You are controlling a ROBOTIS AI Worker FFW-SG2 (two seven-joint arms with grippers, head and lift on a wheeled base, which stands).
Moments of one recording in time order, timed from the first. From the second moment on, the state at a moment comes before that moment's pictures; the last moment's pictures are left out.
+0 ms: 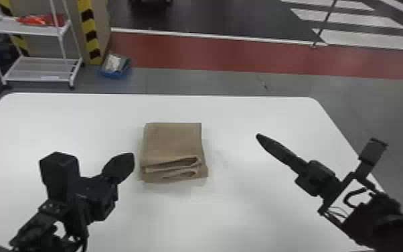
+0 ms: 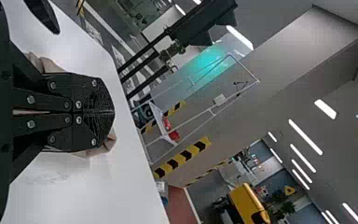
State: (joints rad) left arm 0.26 0.36 -0.27 -1.99 0.38 0.31 0.01; right arm 0.21 -0.11 -0.38 -1.97 -0.60 0.69 0.71
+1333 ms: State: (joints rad) left arm 0.09 0.33 -0.29 -1.82 0.19 -0.05 0.28; right arm 0.25 -0.09 -0.07 -2.00 -0.14 0.18 0.22
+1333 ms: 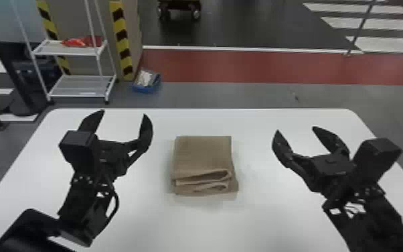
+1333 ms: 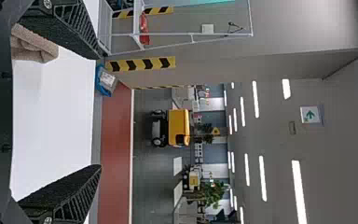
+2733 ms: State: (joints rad) left arm 0.35 0.39 -0.11 -1.99 0.24 -0.03 0.26; right arm 0.52 -0.05 -0.05 -2.15 -0.12 0.12 0.16
